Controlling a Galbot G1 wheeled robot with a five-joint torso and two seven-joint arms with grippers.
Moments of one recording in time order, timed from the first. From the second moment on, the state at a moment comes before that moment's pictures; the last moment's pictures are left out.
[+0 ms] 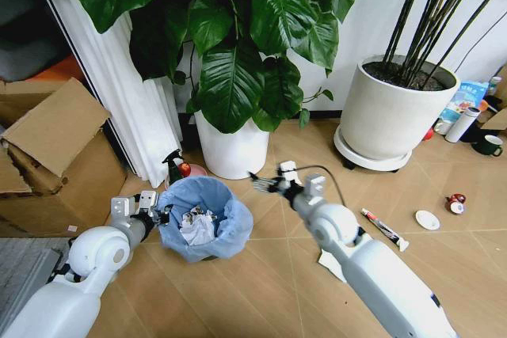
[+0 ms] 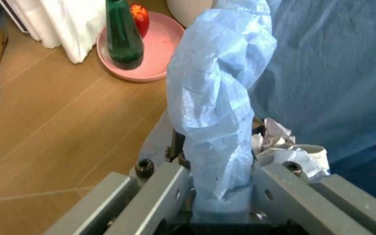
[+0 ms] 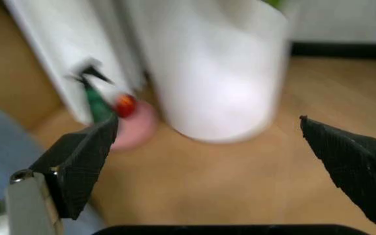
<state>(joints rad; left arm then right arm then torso) 1.18 -0.93 -0.43 -1.94 -0.82 0.74 -0.21 -0.94 1.11 0.11 1.72 0.60 -0.35 0.05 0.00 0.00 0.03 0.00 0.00</state>
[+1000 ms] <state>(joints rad) 1.19 -0.93 -0.42 -1.96 -0.80 0.73 -0.18 -1.18 1.21 0.42 1.24 0.30 -0.27 -0.21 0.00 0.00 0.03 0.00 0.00</state>
